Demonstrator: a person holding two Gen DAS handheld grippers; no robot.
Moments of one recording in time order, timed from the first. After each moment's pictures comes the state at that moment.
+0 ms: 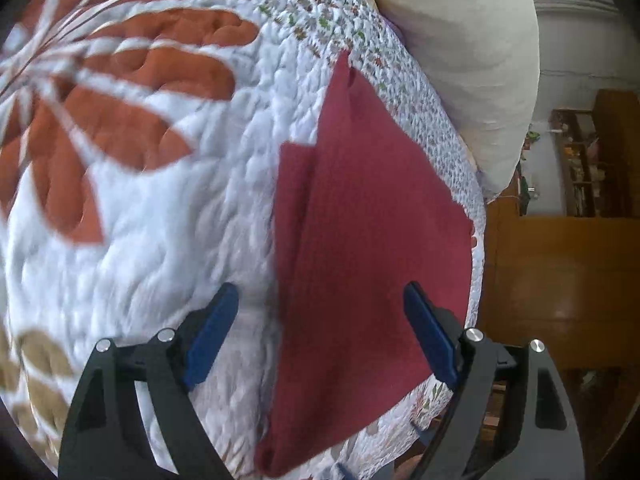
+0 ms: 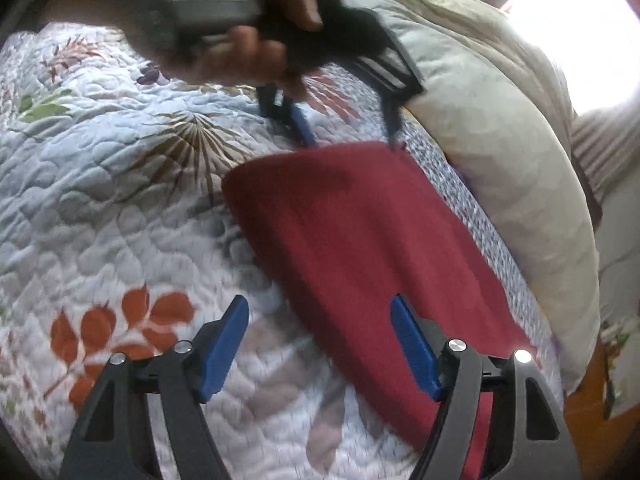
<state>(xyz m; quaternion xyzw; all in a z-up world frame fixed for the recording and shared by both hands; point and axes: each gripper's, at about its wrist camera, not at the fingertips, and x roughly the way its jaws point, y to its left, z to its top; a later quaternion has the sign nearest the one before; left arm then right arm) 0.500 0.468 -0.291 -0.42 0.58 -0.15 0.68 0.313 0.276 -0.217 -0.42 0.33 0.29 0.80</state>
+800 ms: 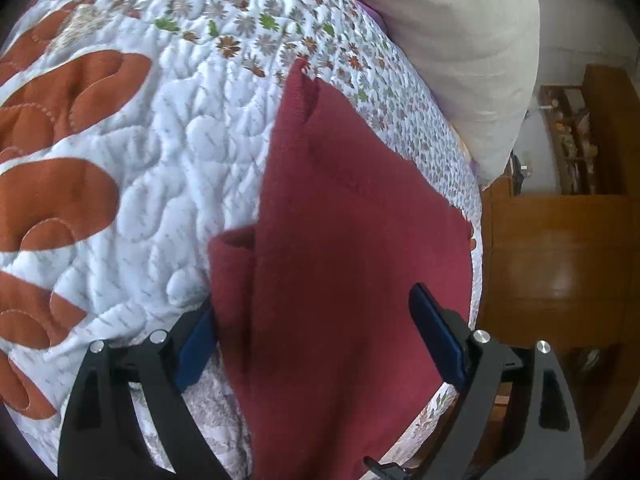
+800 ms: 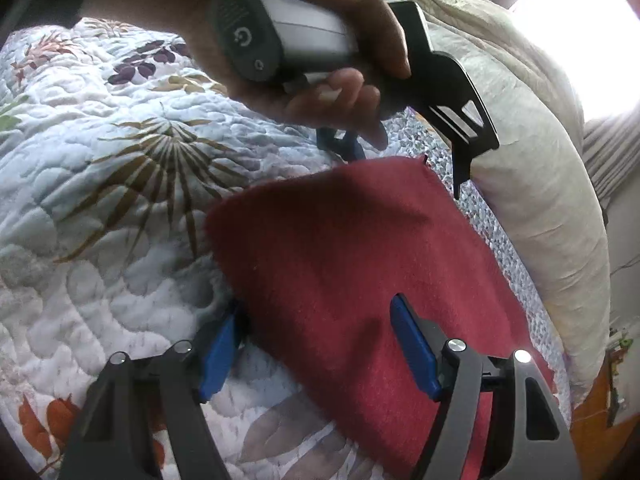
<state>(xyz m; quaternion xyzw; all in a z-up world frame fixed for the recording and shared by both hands) 0.559 0.444 -0.308 -0.38 0.59 -0.20 0.68 0.334 0.317 -0.250 -0.41 0.32 0.30 0.80</state>
